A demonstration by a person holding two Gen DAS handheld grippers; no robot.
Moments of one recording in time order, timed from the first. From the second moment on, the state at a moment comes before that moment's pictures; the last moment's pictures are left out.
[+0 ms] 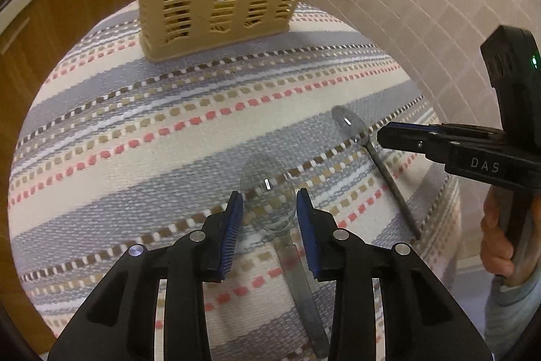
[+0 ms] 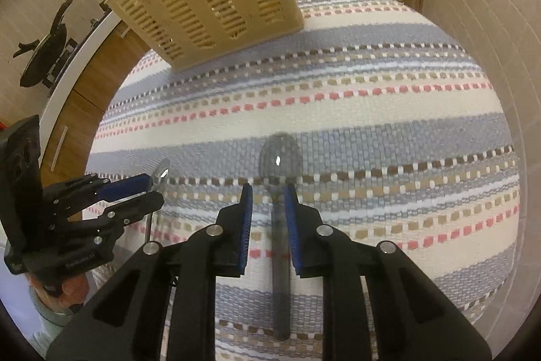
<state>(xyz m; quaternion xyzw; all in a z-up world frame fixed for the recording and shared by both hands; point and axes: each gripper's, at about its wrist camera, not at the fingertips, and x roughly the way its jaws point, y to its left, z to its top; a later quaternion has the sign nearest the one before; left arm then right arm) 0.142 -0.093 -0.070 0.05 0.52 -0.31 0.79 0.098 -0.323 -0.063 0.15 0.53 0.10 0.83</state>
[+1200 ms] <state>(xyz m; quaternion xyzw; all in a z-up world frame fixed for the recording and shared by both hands) 0.168 -0.114 -0.083 0.04 0.57 -0.31 0.76 0.126 -0.320 -0.077 0.14 0.58 0.12 0.80</state>
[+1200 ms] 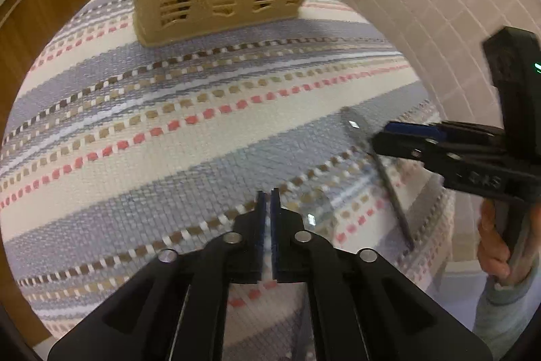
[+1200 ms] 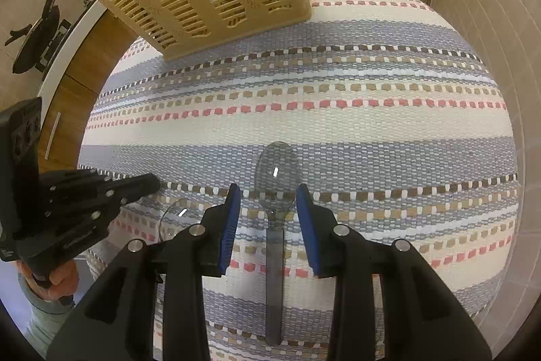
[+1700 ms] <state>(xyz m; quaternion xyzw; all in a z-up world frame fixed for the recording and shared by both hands) 0.117 -0.186 -0.091 0.21 0.53 -0.26 0.78 0.104 -0.367 -0.064 0.18 0.56 0.12 0.80</state>
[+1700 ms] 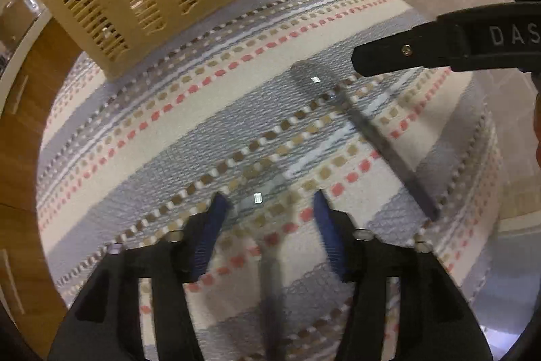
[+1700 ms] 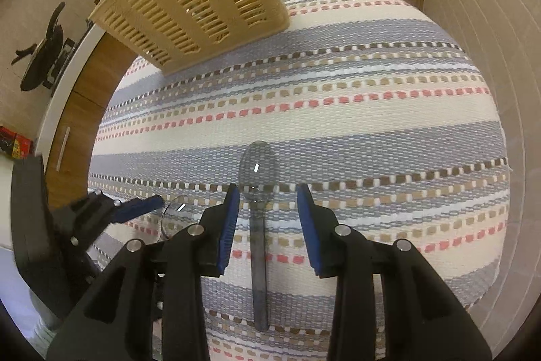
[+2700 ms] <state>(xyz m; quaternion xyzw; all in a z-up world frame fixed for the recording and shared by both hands) 0.155 -0.090 -0.047 0.02 0.48 -0.30 0.82 0.141 -0.298 -0.083 0.06 0.61 0.09 0.79</state>
